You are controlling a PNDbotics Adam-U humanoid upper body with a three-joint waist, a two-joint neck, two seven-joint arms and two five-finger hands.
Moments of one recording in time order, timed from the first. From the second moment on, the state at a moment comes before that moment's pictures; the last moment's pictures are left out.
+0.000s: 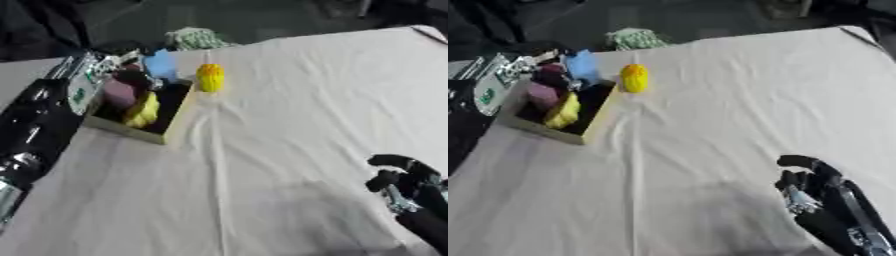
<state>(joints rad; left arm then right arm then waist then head) -0.86 0.59 -0.19 -1.01 -0.93 0.01 -0.53 -0.02 -0.24 0.22 -1.88 0.04 0.00 0.12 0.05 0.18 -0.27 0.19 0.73</state>
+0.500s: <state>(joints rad) -0.86 0.64 -0.18 -1.10 -0.92 -0.05 -0.72 -0.02 -0.25 0.21 -1.87 0.05 0.00 0.12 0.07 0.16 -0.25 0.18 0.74</state>
